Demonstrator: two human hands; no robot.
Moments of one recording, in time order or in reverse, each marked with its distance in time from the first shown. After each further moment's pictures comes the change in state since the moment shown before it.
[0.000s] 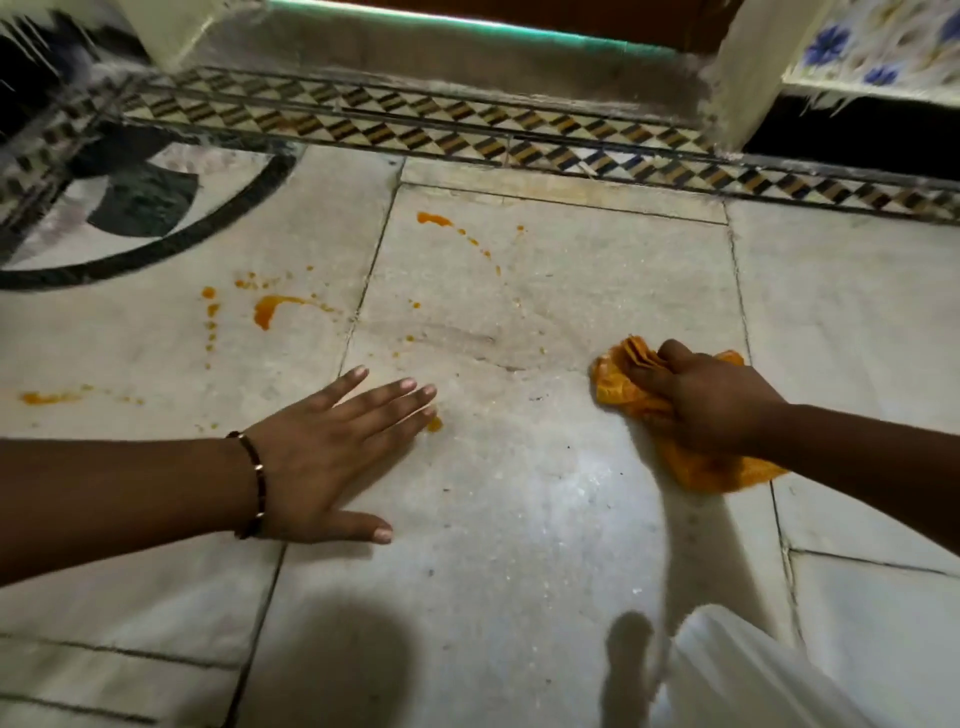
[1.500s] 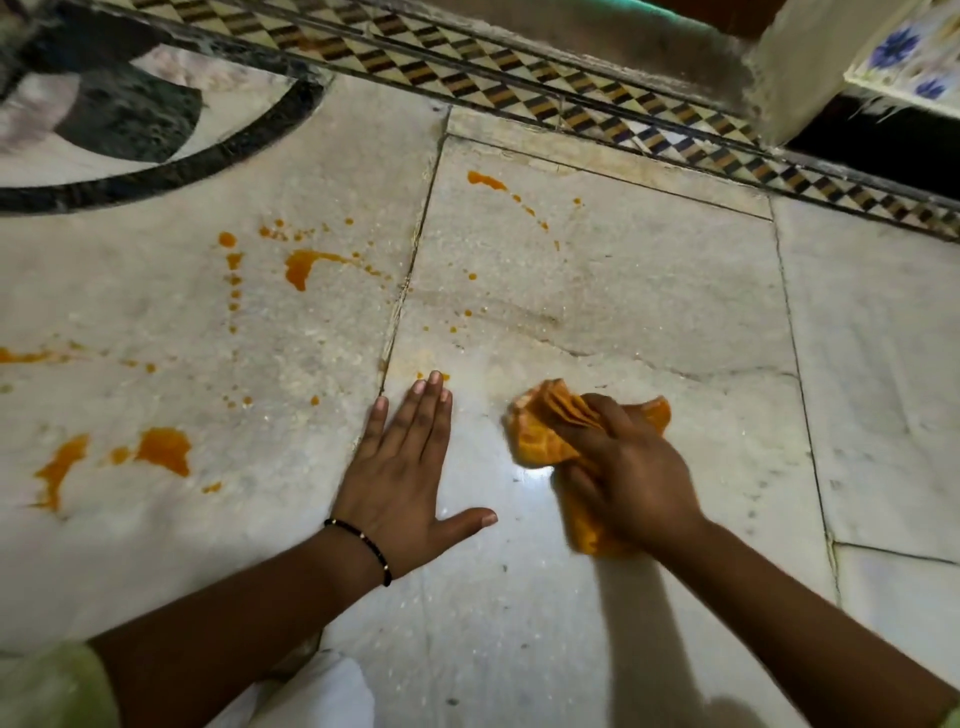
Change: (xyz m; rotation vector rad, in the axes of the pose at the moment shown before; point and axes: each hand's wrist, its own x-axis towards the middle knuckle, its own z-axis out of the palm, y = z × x) left_hand -0.011 0.044 0.087 -0.353 0.004 -0.556; right_hand -0.005 -0.176 0.010 0.327 0.354 0.009
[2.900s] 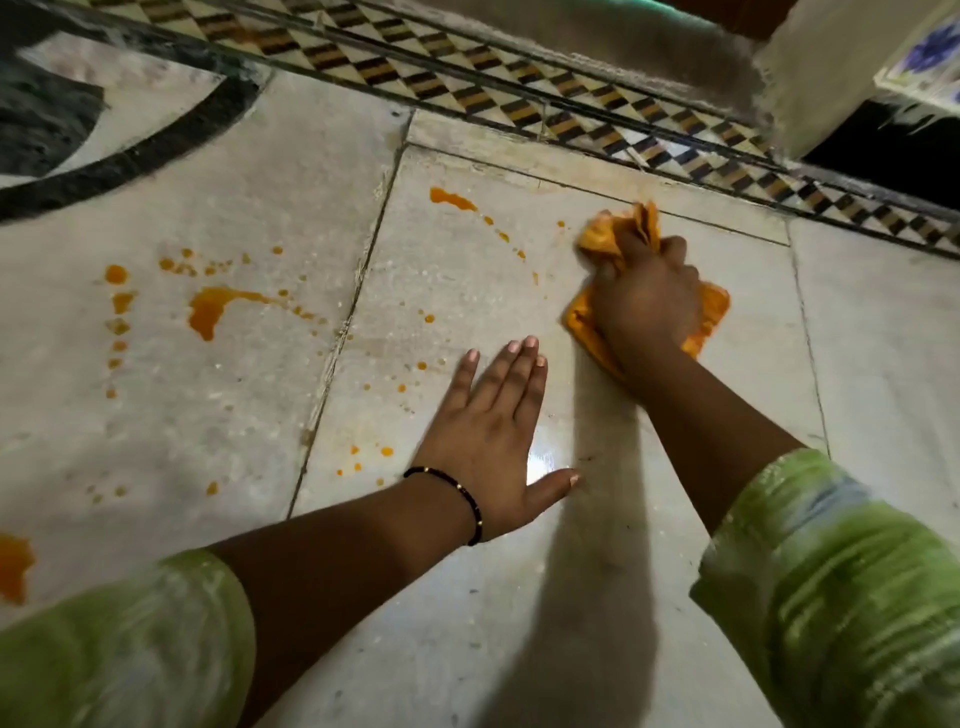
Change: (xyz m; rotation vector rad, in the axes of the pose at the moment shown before) left_hand 0.141 0.054 -0.003 -0.001 0.053 0.137; right_hand 0.202 0.104 -0.001 -0.049 0.333 0.656
